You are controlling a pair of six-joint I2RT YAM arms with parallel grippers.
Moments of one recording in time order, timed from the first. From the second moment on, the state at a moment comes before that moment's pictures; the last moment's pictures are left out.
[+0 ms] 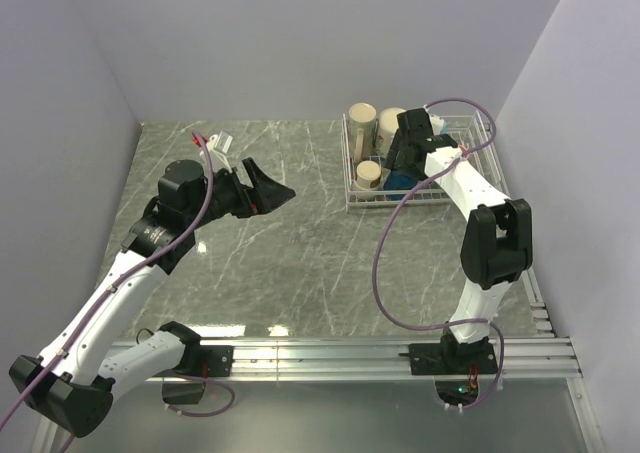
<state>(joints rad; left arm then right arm) -0.45 0.96 1.03 -0.32 0.34 -0.72 0.24 1.82 1.53 -0.65 0.32 0.54</state>
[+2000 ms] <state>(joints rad) -0.45 0.99 1.03 -0.33 -0.18 -0.65 0.46 0.28 0.97 -1.00 0.23 0.67</state>
